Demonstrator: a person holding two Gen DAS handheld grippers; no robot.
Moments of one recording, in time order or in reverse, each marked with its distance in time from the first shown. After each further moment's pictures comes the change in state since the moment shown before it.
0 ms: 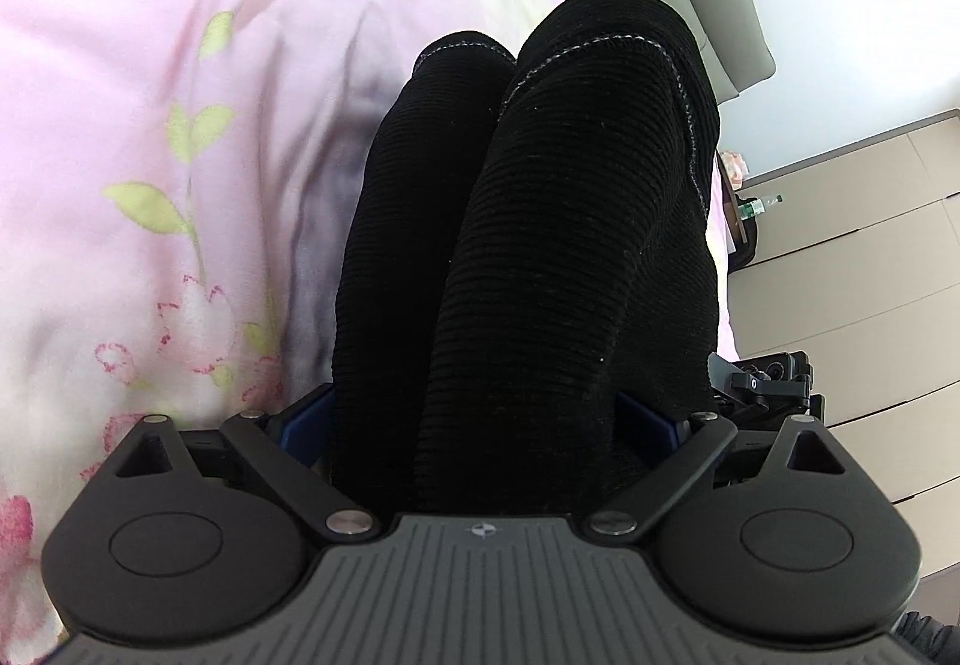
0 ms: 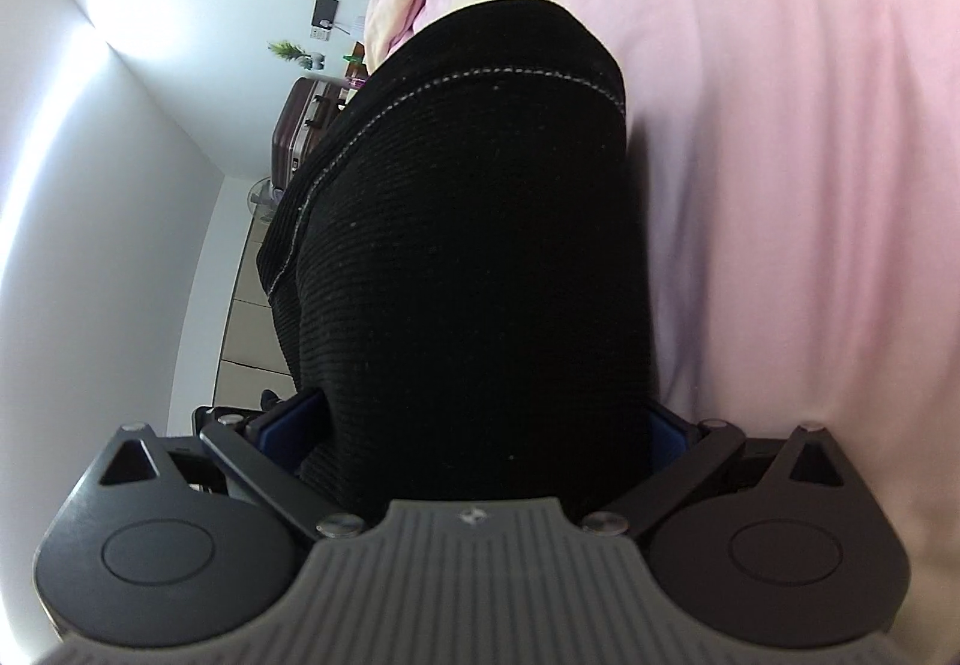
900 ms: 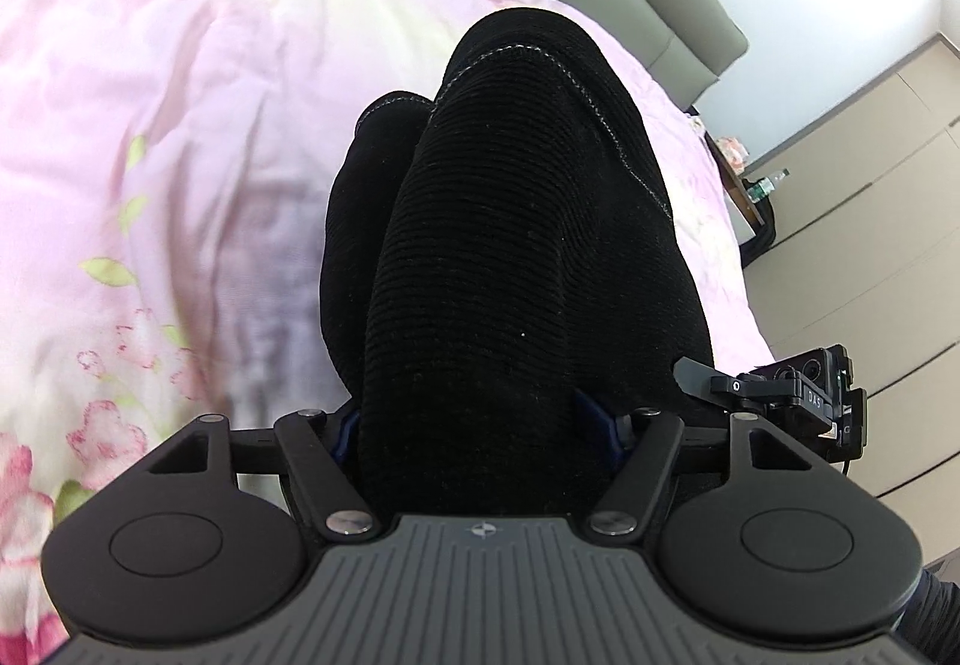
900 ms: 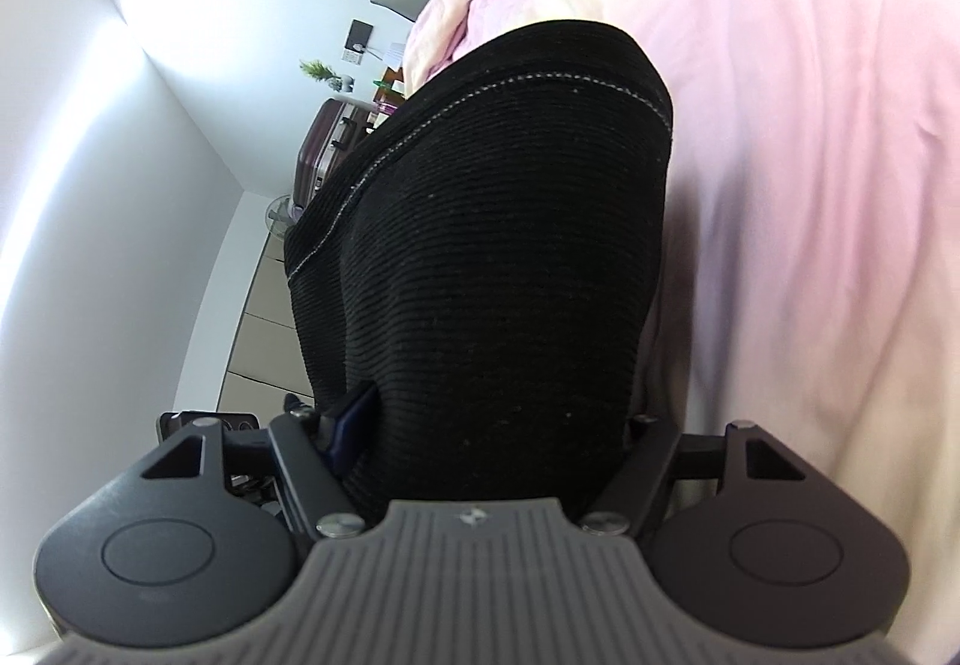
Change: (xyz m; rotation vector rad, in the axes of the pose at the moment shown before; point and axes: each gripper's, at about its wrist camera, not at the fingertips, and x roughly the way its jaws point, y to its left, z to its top) left arm -0.006 -0.097 -0.028 0.186 -0.100 0.107; right arm -0.046 0.036 -0.029 -0.055 -0.078 0.011
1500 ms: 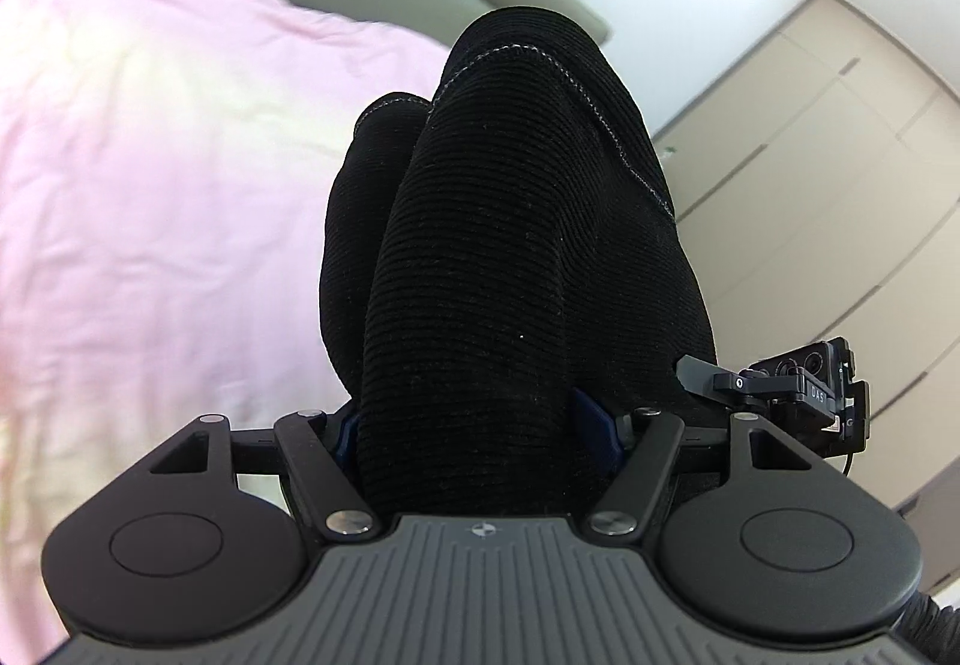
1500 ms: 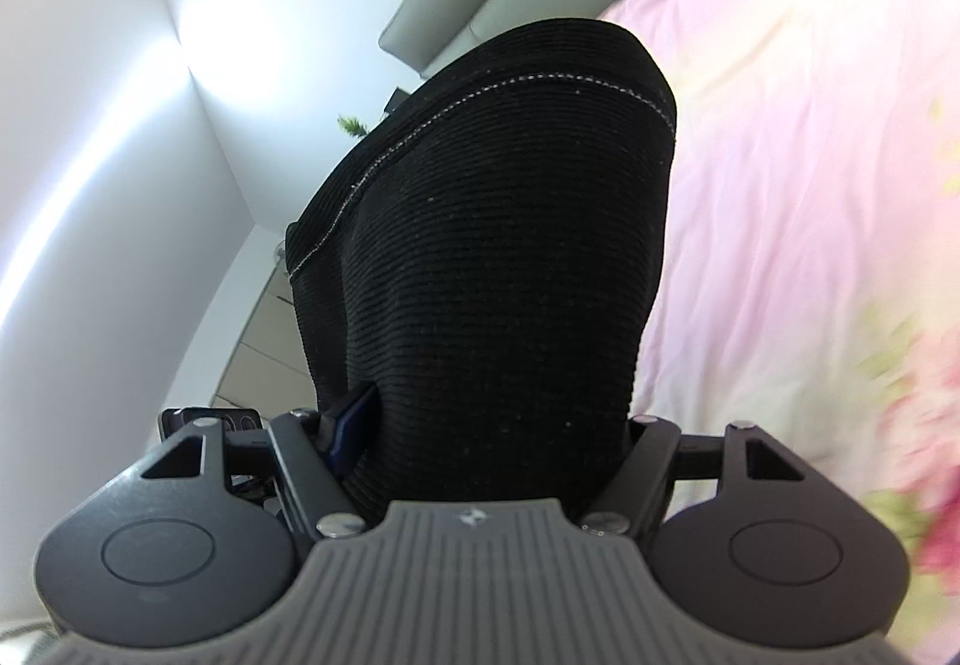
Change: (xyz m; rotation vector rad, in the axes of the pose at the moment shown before) left arm -0.014 -0.154 -0.011 0.159 -0.049 -0.160; right arm -0.186 0.107 -0.027 -0.139 -0.152 -0.067
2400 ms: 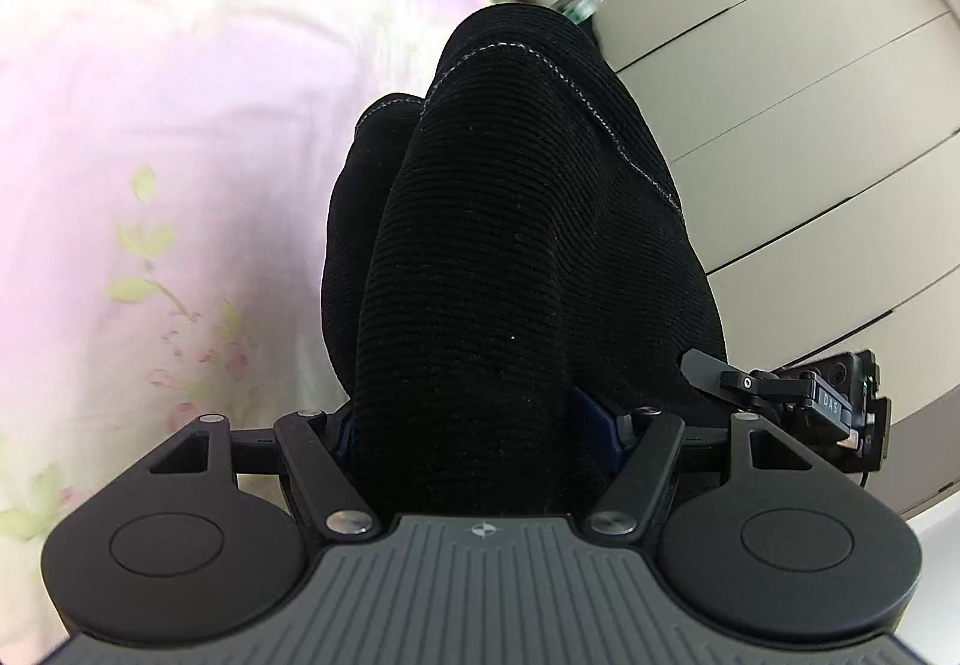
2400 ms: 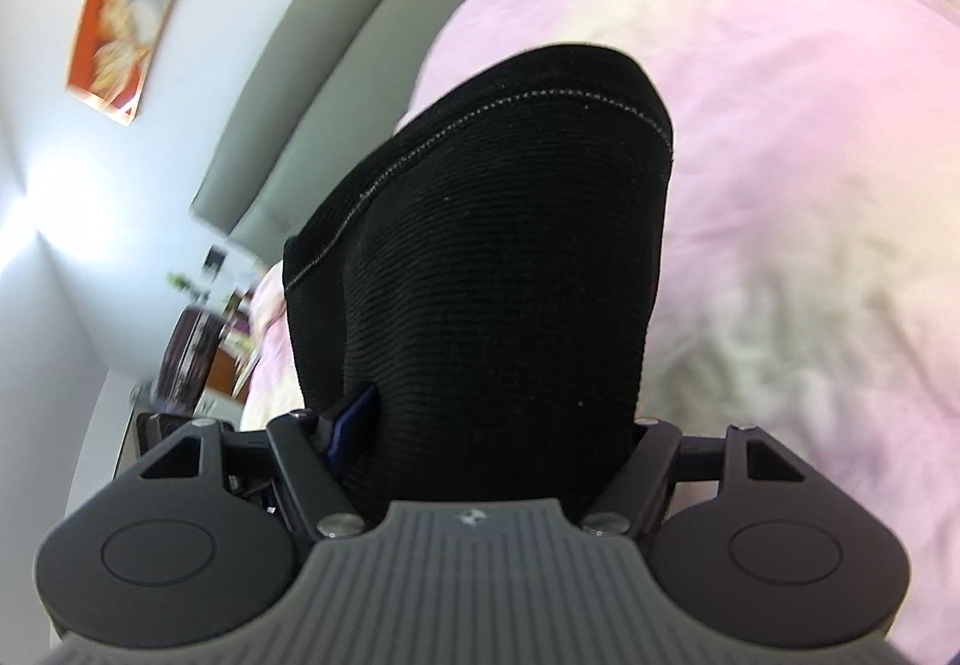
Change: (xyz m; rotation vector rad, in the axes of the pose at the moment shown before) left arm 0.378 -0.128 0.016 -0.032 0.334 -0.150; right arm -0.271 -0.191 0.058 0.195 -0.228 -0.328
